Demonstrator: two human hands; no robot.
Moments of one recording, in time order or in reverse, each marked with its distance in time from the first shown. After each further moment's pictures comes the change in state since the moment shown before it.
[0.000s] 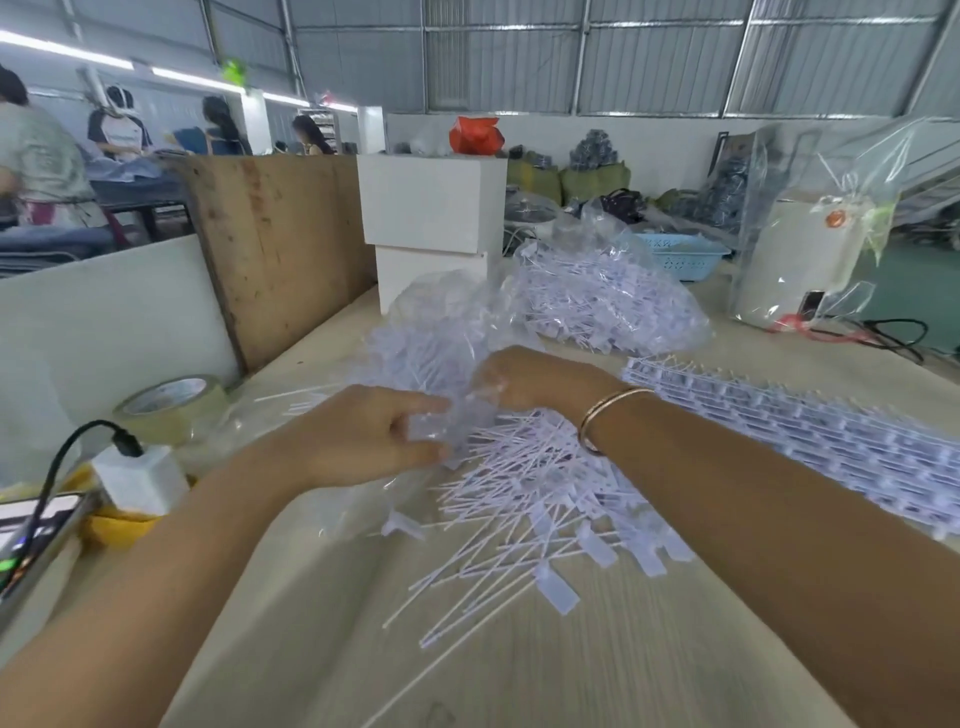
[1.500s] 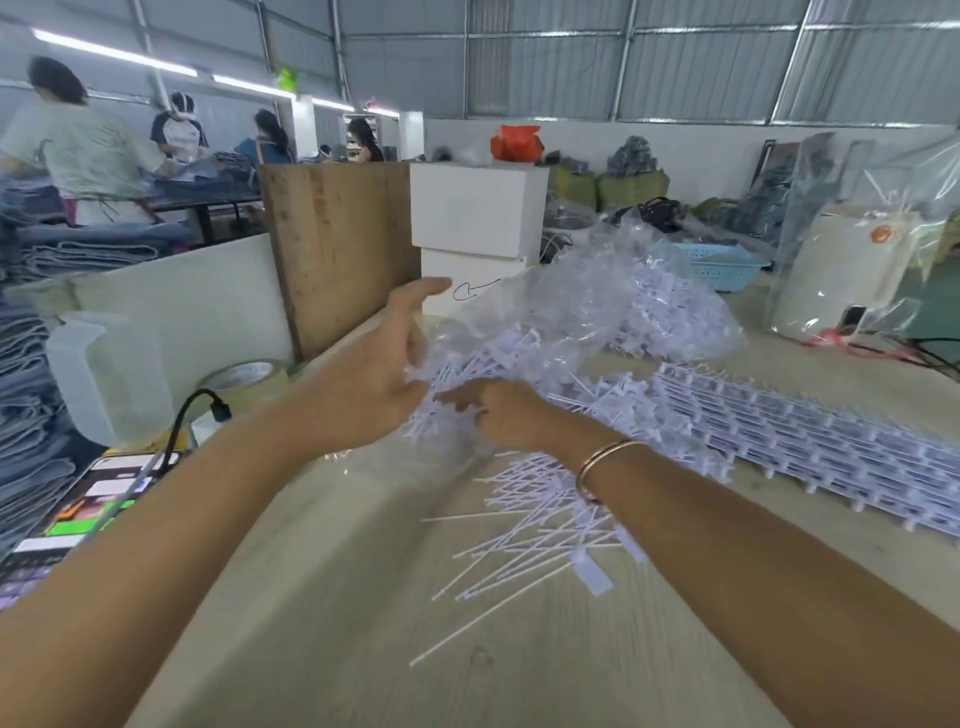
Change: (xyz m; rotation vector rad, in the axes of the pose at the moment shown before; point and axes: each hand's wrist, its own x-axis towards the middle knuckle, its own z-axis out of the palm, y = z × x) left_hand -0.032 0.004 -0.034 -0.049 0.340 0.281; right_hand -0.012 -0.060 0.020 0.489 0.144 -0.048
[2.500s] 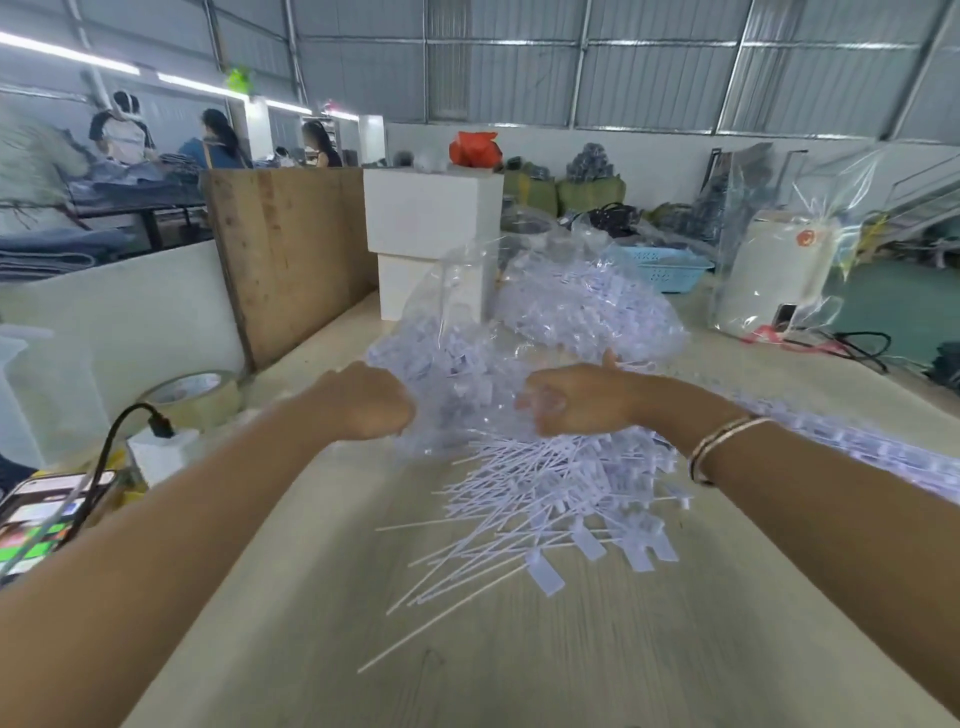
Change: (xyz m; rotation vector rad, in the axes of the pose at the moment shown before) left_hand 0.047 -0.009 0.041 0.486 -0.507 -0.468; right_hand -0.089 0.055 -0.073 -0.023 -0.157 0.202
